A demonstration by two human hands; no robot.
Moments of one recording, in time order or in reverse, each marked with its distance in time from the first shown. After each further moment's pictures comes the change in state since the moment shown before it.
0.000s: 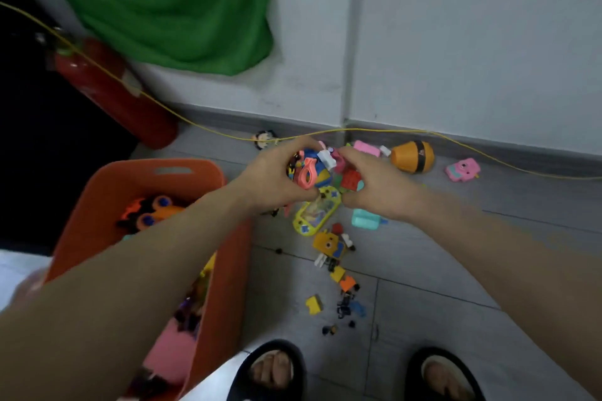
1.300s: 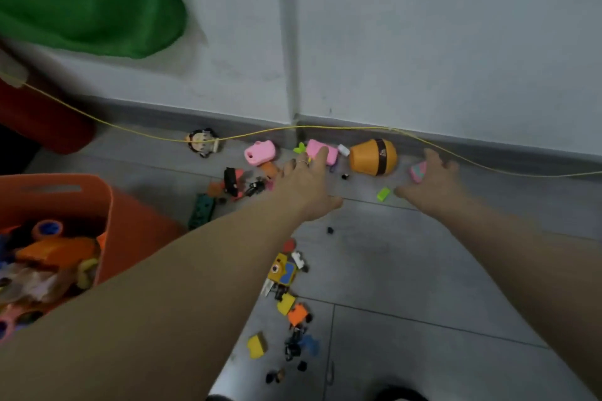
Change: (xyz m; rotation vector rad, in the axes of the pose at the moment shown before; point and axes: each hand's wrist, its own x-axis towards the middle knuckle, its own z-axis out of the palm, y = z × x) left_hand 0.126 -0.006 0.150 0.511 -0.200 -0.230; right_hand 0.002 0.192 -0.027 0.033 0.288 0.759
